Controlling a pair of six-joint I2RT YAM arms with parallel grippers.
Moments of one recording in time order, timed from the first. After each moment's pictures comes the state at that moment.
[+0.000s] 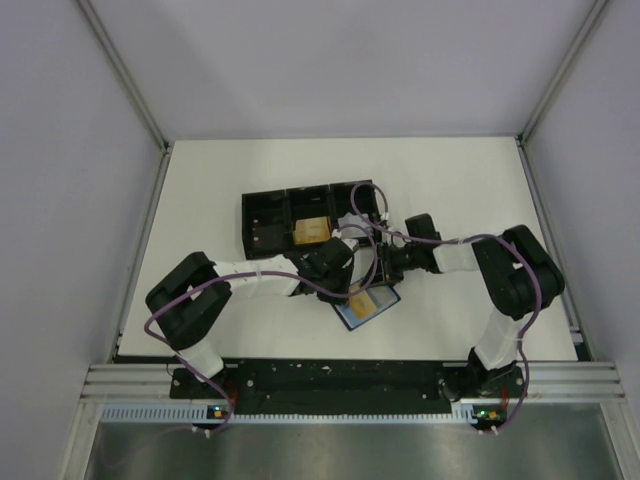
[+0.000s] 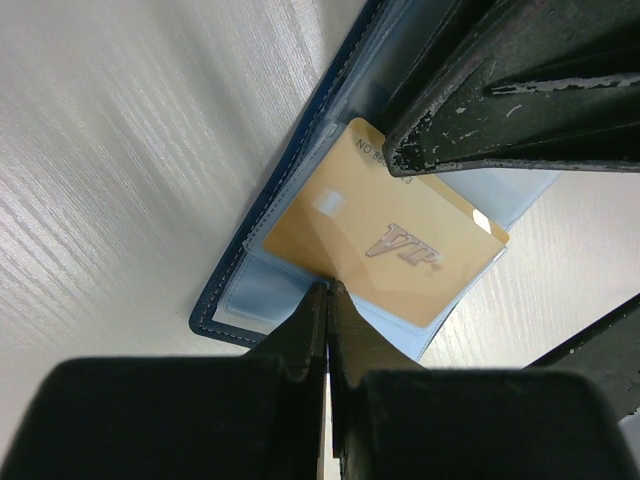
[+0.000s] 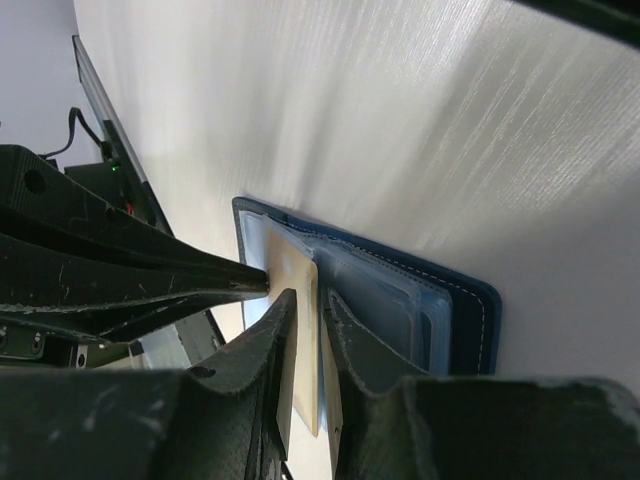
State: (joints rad) left arm -0.91 1.69 0.93 -0.25 0.09 -0.61; right arm 0.39 1.77 0.72 0.11 -0.86 0.43
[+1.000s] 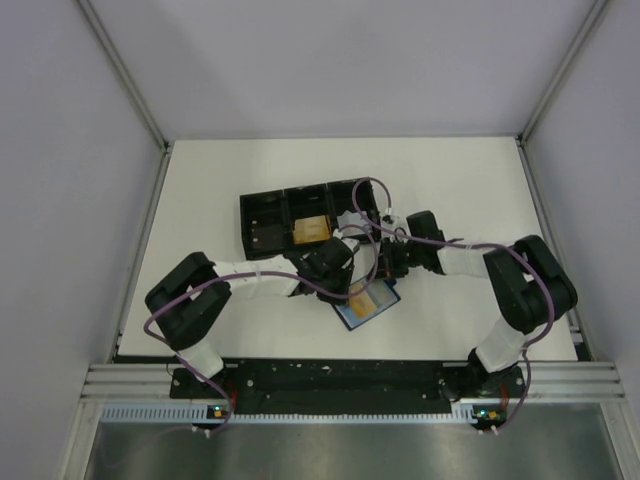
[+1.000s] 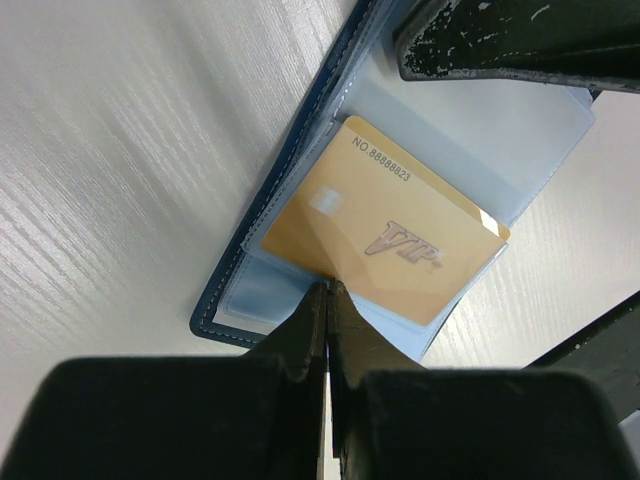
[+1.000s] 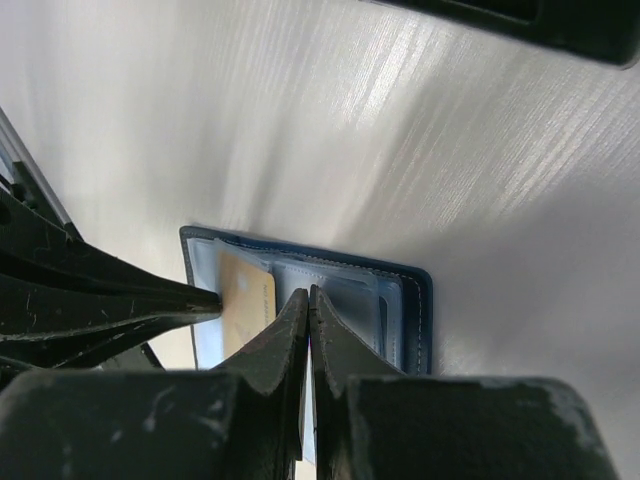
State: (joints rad) left arm -0.91 1.69 0.93 -0.25 0.10 -0.59; right arm 0.40 1.67 0.71 0.06 -0.66 0.37
